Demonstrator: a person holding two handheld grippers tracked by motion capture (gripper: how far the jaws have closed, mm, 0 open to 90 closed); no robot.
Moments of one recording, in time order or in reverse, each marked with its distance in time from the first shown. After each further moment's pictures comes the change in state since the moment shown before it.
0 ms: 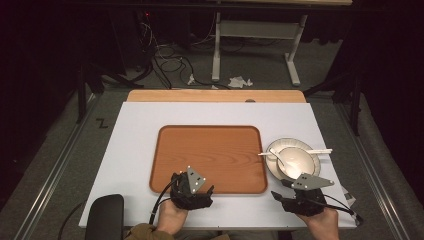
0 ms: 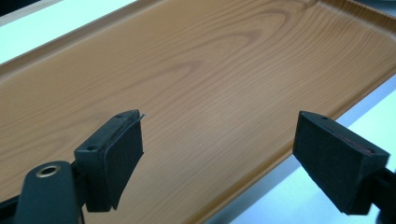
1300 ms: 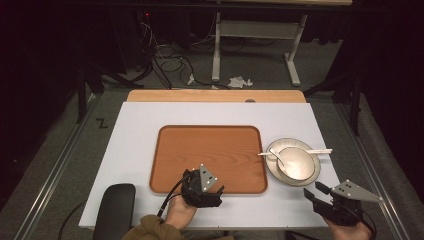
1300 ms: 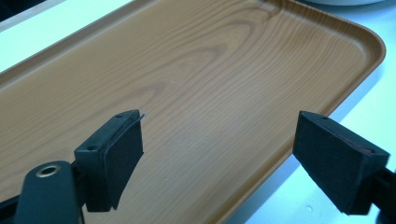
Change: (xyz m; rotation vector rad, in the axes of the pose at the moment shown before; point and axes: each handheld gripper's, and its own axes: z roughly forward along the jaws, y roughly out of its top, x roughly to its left) left arm -0.014 0.014 0.016 -0.010 -0.077 0.079; right arm -0.022 -0.037 -0.060 -0.109 -0.226 0.248
